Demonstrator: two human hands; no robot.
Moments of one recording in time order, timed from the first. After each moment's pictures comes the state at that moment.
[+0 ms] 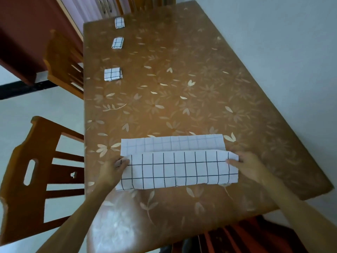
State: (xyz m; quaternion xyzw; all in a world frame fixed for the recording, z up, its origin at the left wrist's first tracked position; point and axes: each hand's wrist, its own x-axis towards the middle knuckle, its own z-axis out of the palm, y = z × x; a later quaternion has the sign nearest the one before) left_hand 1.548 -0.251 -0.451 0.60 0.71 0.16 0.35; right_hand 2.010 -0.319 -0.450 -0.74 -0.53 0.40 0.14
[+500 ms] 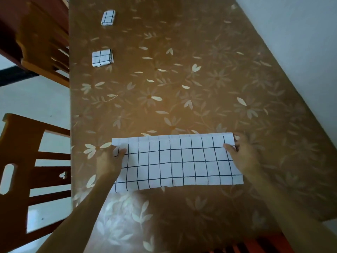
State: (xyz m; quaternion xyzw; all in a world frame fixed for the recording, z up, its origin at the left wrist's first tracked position) left_hand 1.575 -0.191 -0.511 0.58 0.79 0.10 0.19; right_hand 2.001 -0.251 -0.536 -0.81 -0.46 0.31 0.20
